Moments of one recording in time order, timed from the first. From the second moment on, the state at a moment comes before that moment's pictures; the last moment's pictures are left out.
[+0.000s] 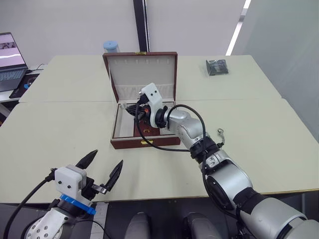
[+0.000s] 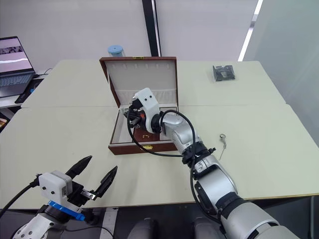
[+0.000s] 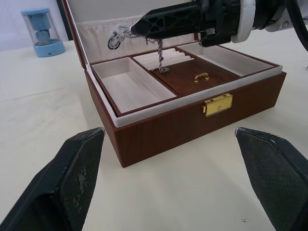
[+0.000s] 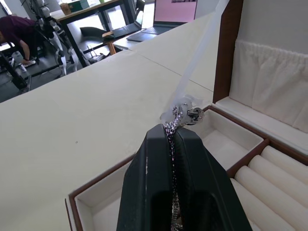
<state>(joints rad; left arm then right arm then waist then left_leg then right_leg) 0.54 0.37 0.29 -0.59 -0.39 0.02 -0.51 -1.05 0.15 0.19 0.73 0.25 0.33 0.58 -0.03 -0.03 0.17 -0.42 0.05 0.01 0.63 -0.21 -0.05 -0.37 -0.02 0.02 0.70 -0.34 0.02</state>
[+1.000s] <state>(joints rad) 0.51 0.37 0.28 -0.59 -0.39 0.05 -0.50 -1.05 0.15 0.29 0.58 0.33 0.40 0.58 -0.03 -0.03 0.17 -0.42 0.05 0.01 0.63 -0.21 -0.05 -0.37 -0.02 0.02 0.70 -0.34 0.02</state>
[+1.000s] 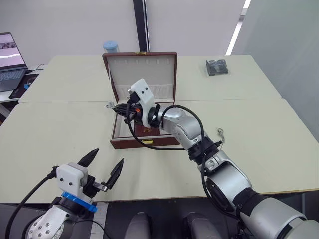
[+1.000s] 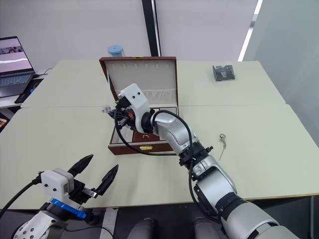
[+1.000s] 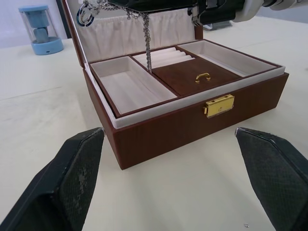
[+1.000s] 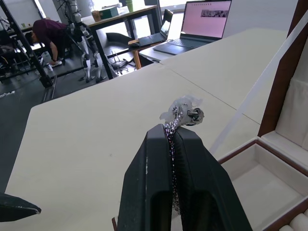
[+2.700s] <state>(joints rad) 0.35 0.56 0.44 -0.47 -0.54 0.28 -0.58 -0.72 -0.18 0.22 0.26 0.33 0.32 0.89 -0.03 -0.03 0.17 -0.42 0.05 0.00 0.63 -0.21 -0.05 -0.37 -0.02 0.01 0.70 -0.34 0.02</state>
